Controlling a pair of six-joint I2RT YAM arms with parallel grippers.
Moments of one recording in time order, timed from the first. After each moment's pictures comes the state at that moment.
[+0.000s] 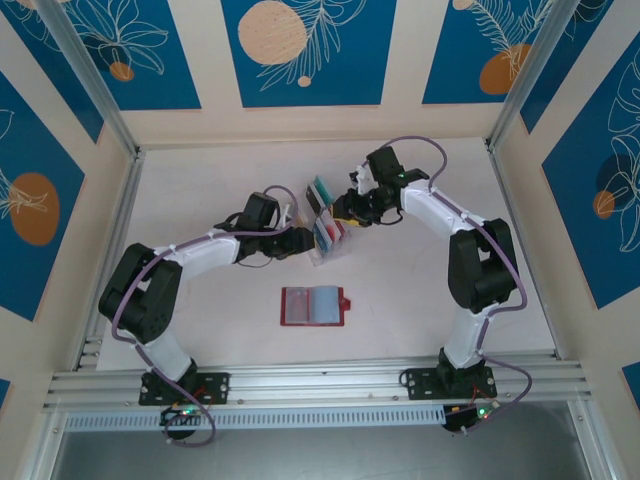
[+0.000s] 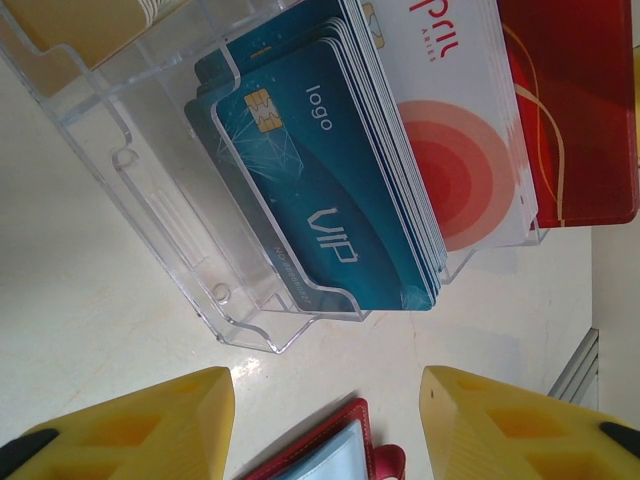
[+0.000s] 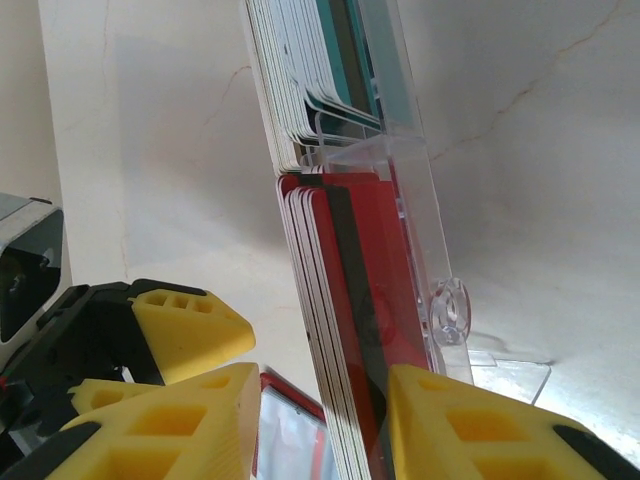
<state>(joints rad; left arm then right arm) -0.51 1.69 0.99 -0.14 0.51 -0.68 0.37 1.85 1.46 -0.71 -0.58 0.46</state>
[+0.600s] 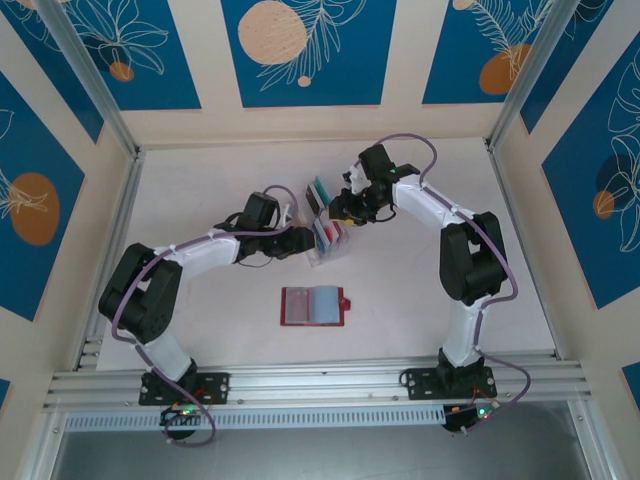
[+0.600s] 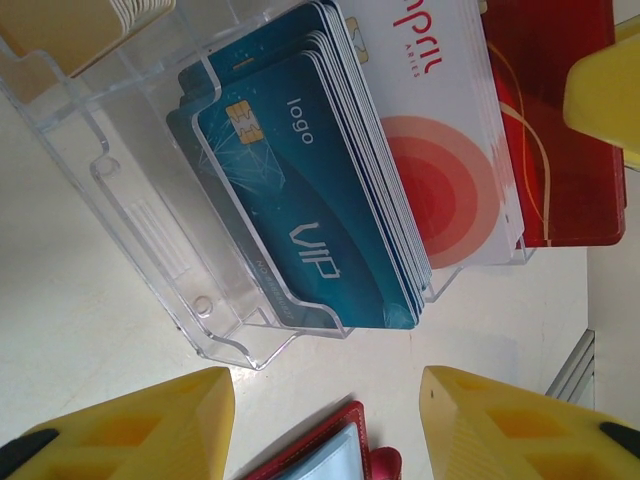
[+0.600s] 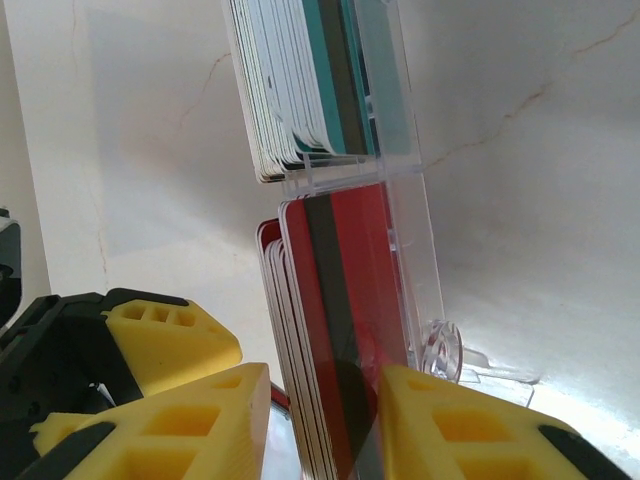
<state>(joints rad) -0.51 1.69 0.99 -0.13 0.51 -0.68 0.39 1.92 1.54 -0.76 -0.57 0.43</state>
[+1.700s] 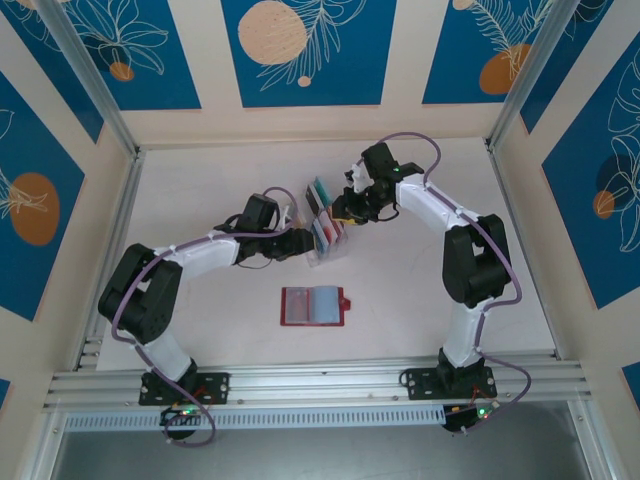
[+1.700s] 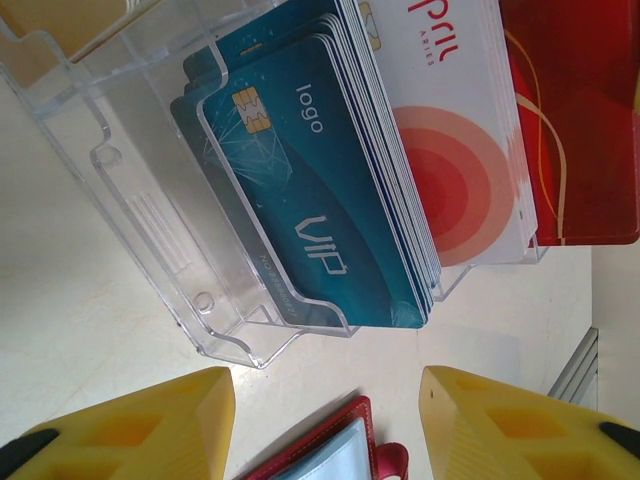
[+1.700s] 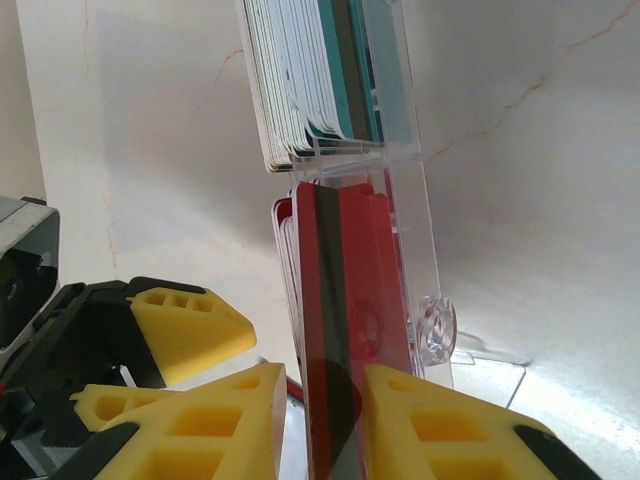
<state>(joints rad) -0.51 1.68 0.97 -0.13 0.51 -0.68 0.38 1.89 1.54 -0.79 -0.57 0.43</state>
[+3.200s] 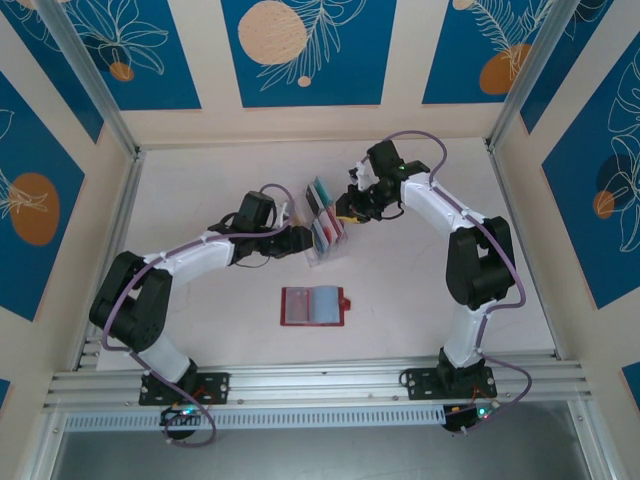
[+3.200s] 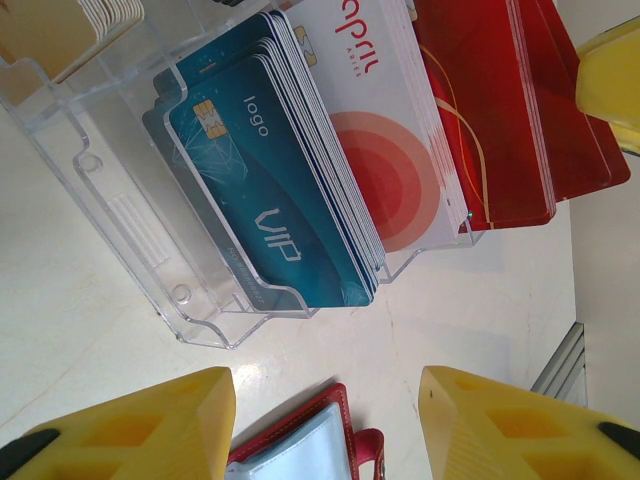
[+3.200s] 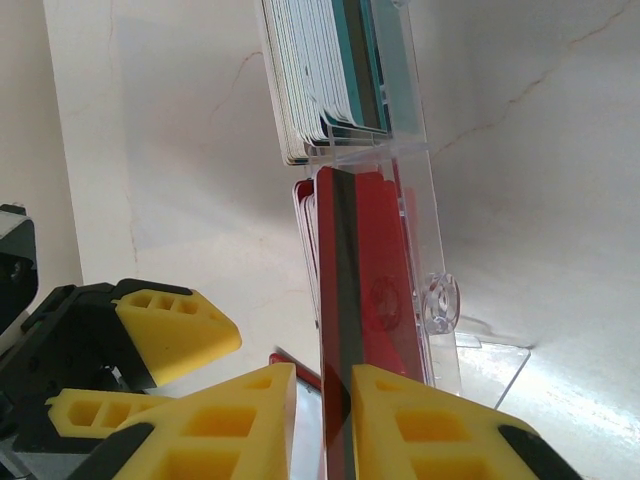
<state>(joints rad) -0.51 1.62 0.97 -0.16 0.51 -0.67 0.35 1.87 1.54 -0.80 -0.61 0.43</state>
